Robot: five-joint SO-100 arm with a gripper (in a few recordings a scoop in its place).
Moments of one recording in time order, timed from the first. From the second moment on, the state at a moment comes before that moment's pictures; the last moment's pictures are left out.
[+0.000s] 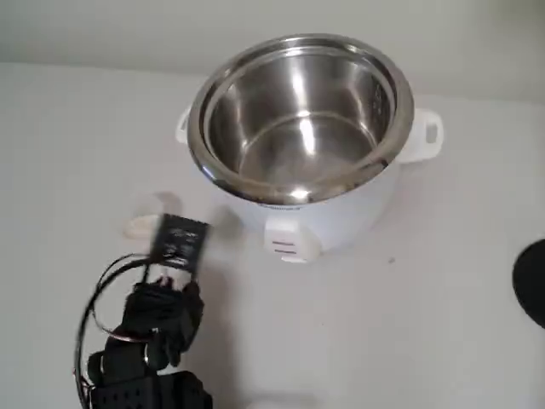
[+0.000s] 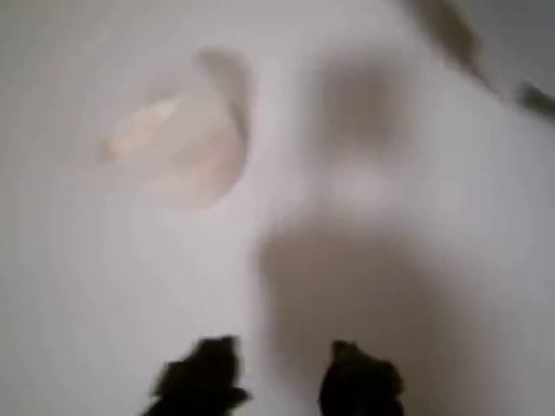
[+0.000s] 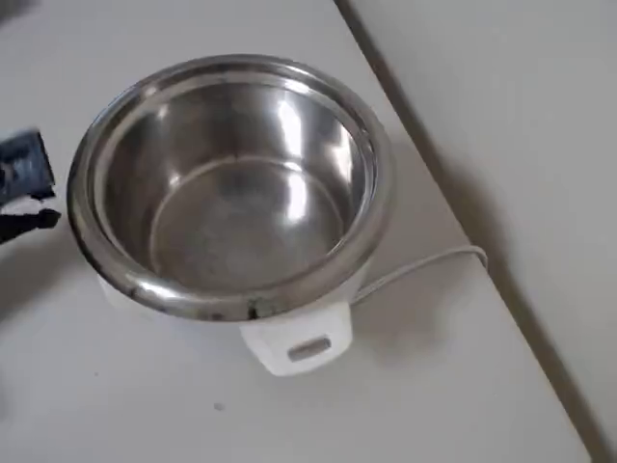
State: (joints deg) arm -34.7 189.5 176.9 51.9 -69.3
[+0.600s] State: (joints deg) arm -35.3 128.7 177.2 -21.6 -89.8
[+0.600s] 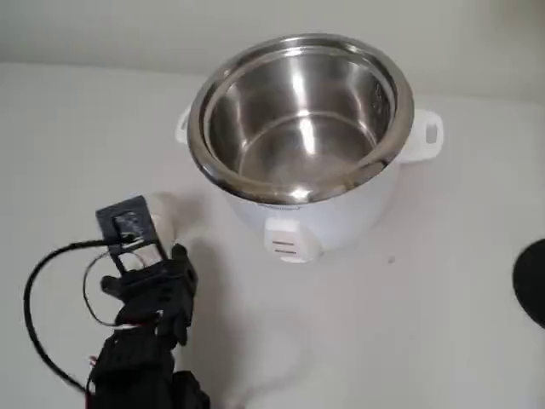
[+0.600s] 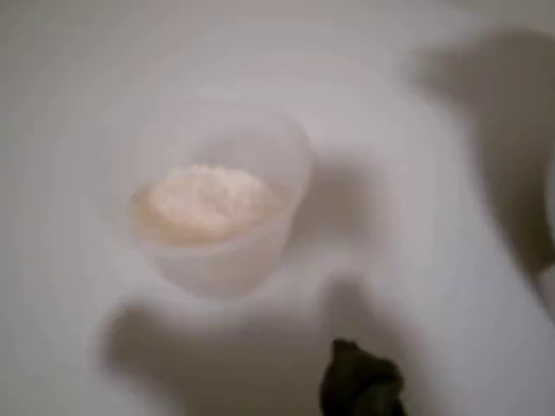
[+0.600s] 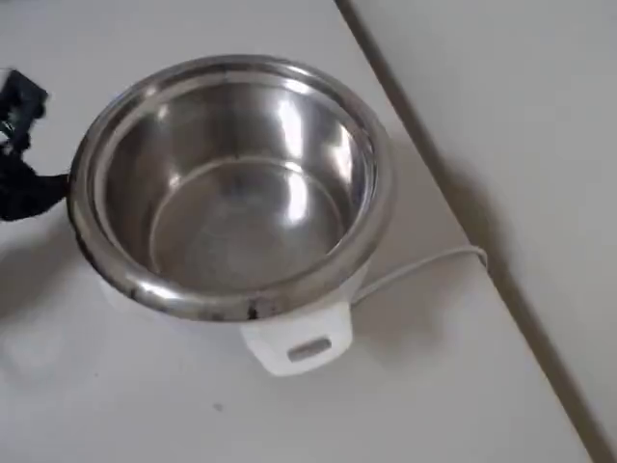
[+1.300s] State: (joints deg) arm -35.4 57.8 146.2 -78.1 -83.8
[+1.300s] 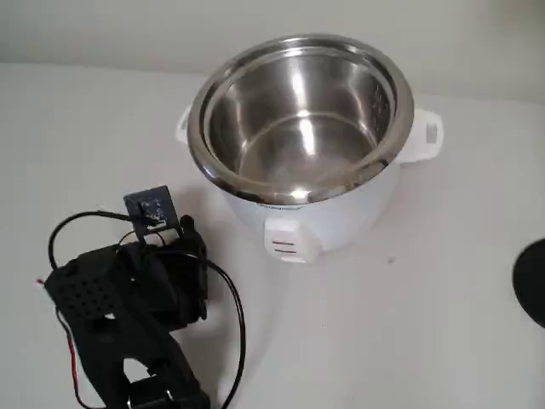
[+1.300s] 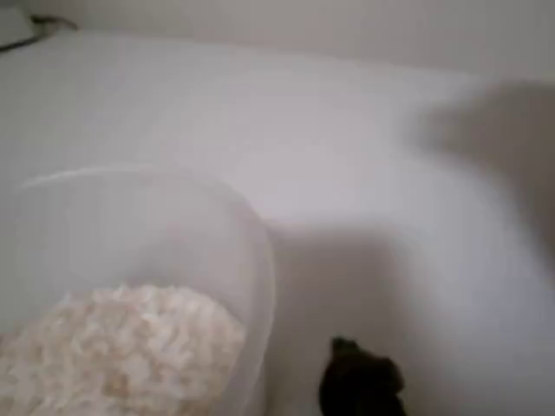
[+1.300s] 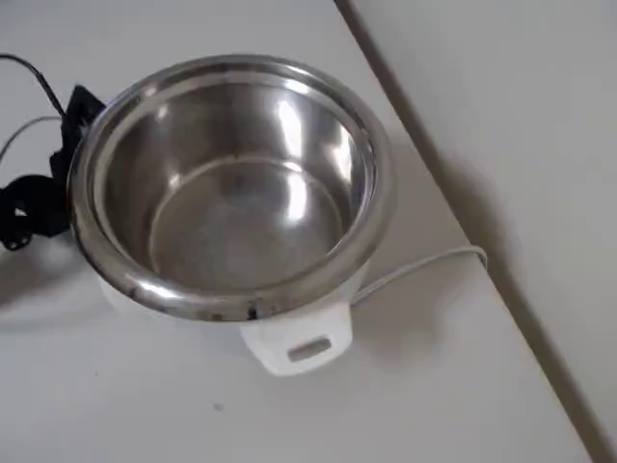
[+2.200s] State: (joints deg) arm -36.2 35.9 122.4 -91.3 -83.1
